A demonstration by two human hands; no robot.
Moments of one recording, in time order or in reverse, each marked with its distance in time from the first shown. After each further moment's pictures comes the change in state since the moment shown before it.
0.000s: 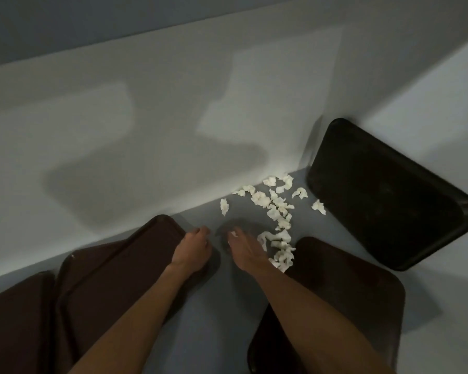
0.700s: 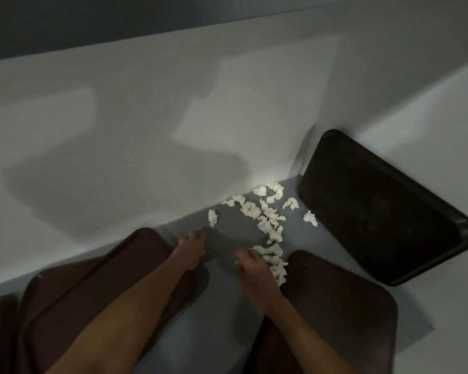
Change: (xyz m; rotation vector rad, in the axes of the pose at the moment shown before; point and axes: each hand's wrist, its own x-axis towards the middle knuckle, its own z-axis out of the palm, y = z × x) left_hand 0.095 -0.014 0.035 0.483 -0.342 0.087; right_hand -0.038 0.030 0.004 0.410 0.309 0.087
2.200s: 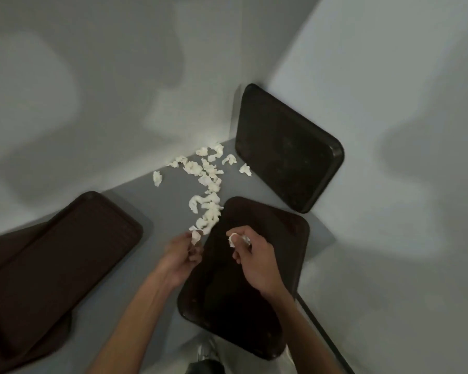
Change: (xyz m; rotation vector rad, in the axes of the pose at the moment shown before) left_hand -0.199 0.216 0.002 -2.158 -0.096 -0.318; right_hand -0.203 0.013 -0.170 0.587 0.108 0.330
